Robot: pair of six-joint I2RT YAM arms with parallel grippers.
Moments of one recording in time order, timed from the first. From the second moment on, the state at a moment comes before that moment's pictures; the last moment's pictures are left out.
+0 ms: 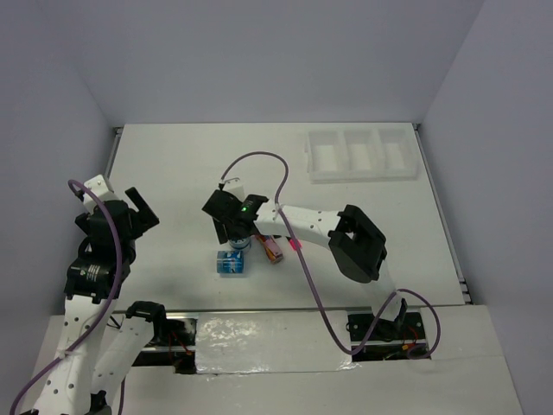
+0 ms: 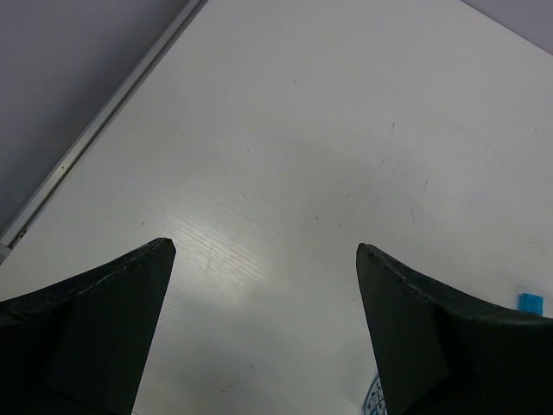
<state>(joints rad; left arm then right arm) -0.11 0.61 0.88 -0.75 -0.50 -0.45 1.07 2.06 1.67 -0.68 0.39 0.67</state>
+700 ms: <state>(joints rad) -0.11 0.61 0.88 -0.75 -0.50 -0.45 1.06 2.07 1.69 -0.67 0.38 0.64</state>
